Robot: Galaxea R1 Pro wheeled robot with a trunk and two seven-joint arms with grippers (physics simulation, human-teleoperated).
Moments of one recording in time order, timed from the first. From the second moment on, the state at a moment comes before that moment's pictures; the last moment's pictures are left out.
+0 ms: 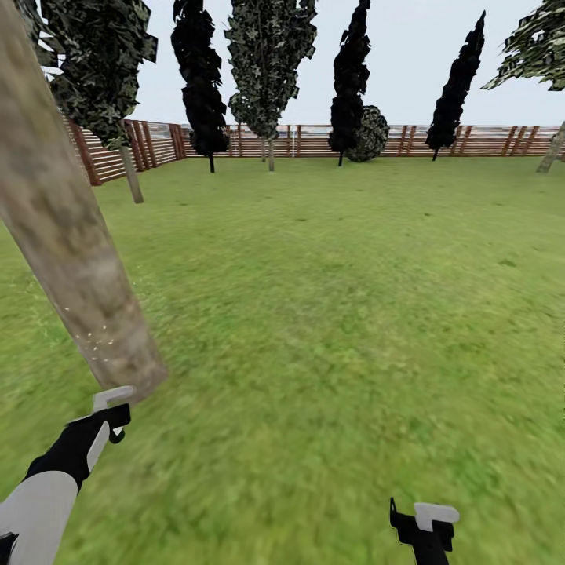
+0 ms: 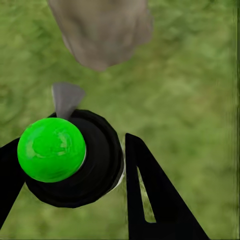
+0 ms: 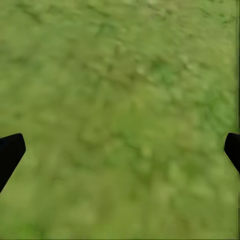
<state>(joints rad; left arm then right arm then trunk) -0.73 0.21 0.40 -0.51 -0.11 0.29 0.03 -0.46 -0.05 -0.03 -0.06 0.07 -0.62 -0.26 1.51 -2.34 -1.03</state>
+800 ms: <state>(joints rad) -0.73 0.21 0.40 -0.51 -0.11 0.29 0.03 -0.46 -0.05 -0.03 -0.06 0.07 -0.62 -0.26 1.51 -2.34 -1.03</state>
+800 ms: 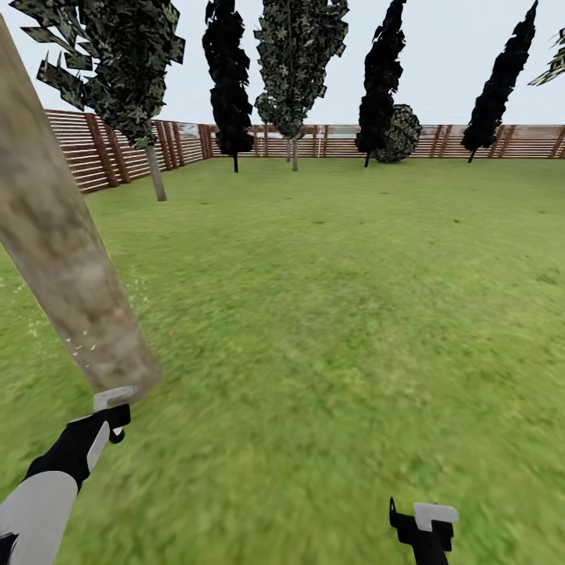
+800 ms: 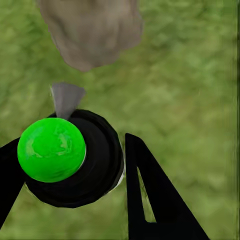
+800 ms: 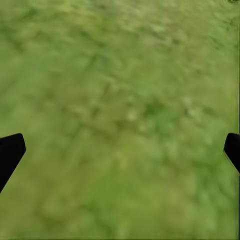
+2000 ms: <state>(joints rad) -0.73 0.21 0.40 -0.51 -0.11 0.29 0.03 -0.46 -0.05 -0.03 -0.06 0.07 -0.62 -0.26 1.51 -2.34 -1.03</state>
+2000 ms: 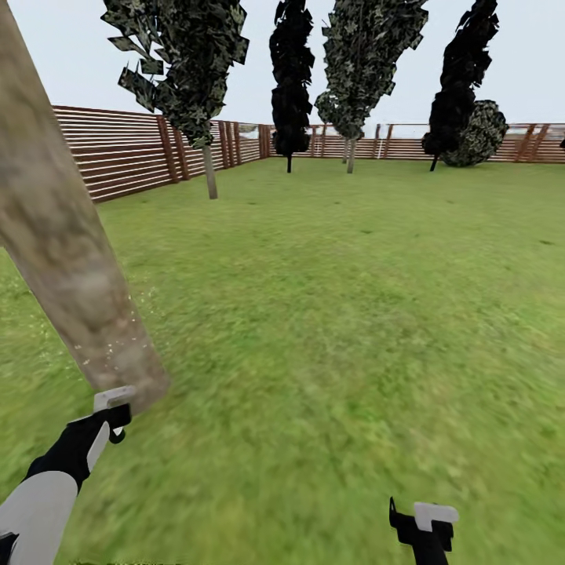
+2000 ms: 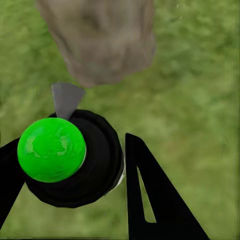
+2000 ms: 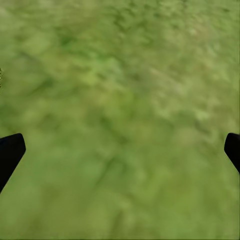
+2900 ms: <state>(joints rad) -0.74 0.16 0.39 -0.53 -0.11 0.29 0.03 -0.46 -0.05 -0.03 -0.05 0.07 -0.63 -0.26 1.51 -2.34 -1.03</state>
